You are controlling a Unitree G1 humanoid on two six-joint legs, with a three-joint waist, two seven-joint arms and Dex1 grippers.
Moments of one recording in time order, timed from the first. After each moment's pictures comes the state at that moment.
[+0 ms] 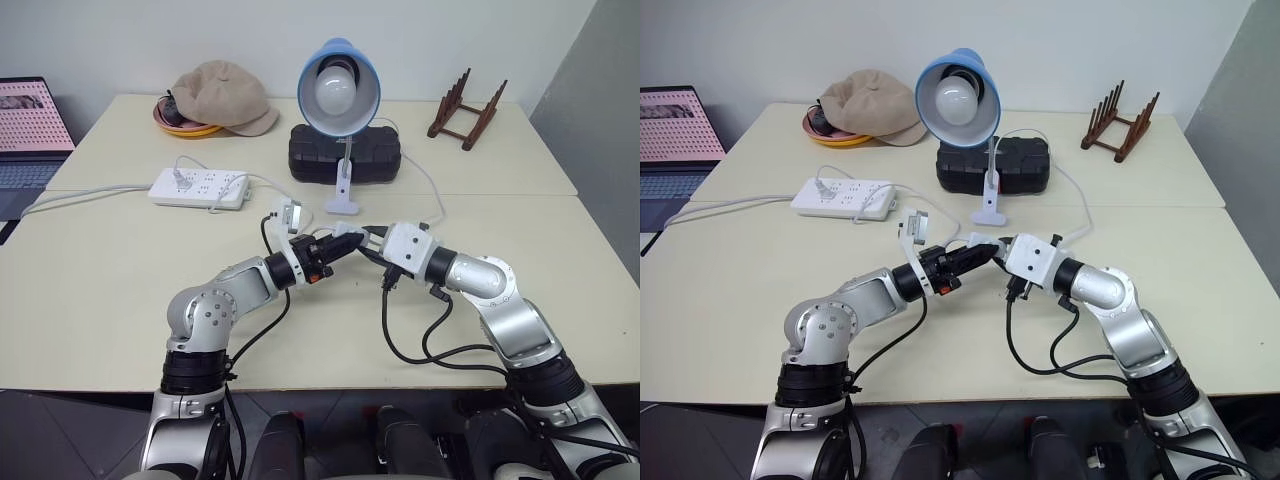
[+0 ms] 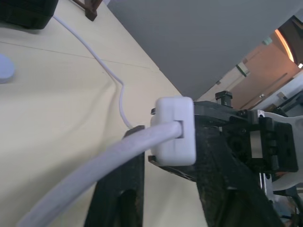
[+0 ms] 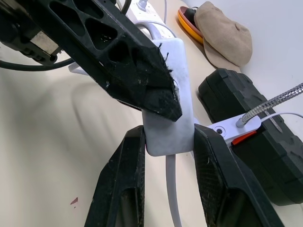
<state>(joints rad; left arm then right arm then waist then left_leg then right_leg) -0.49 0.24 0.09 -0.12 -0.88 0.95 -0.46 -0.46 -0.45 0.28 -0.22 -0.11 0.20 0.68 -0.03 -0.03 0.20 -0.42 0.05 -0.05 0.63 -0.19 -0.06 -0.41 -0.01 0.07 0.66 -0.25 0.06</state>
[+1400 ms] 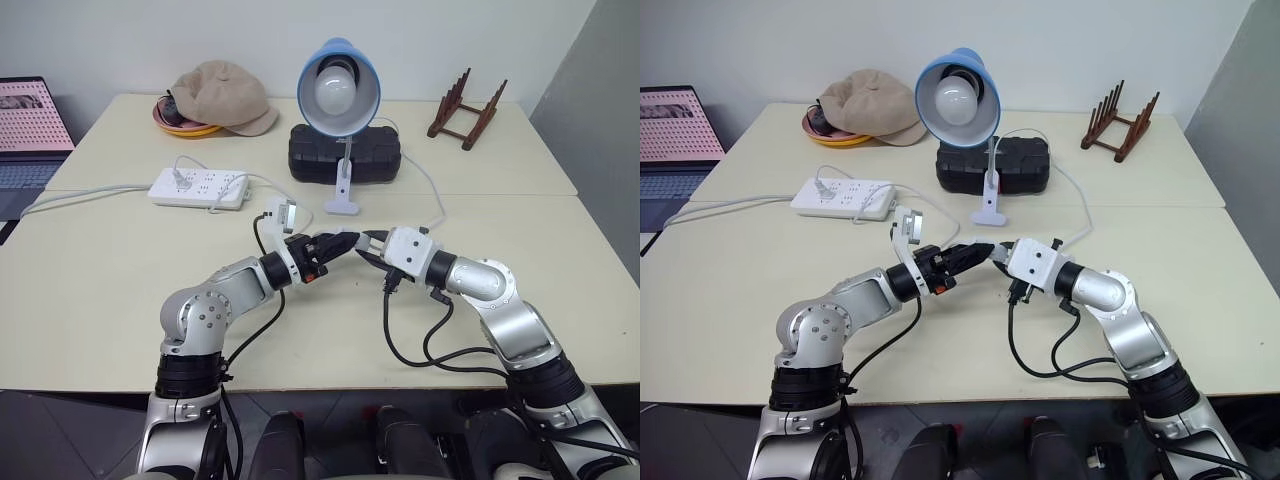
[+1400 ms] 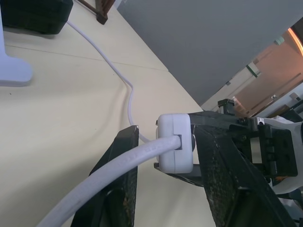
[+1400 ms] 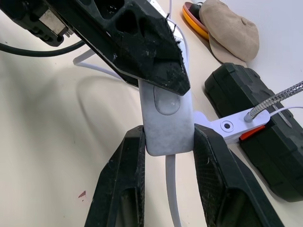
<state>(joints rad) -0.47 0.25 0.10 -0.15 -0.88 0.96 -0.43 -0.44 -0.45 0.28 -0.20 -0.10 0.19 0.69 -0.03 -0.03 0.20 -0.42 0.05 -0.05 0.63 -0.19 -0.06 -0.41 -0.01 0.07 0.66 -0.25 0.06</state>
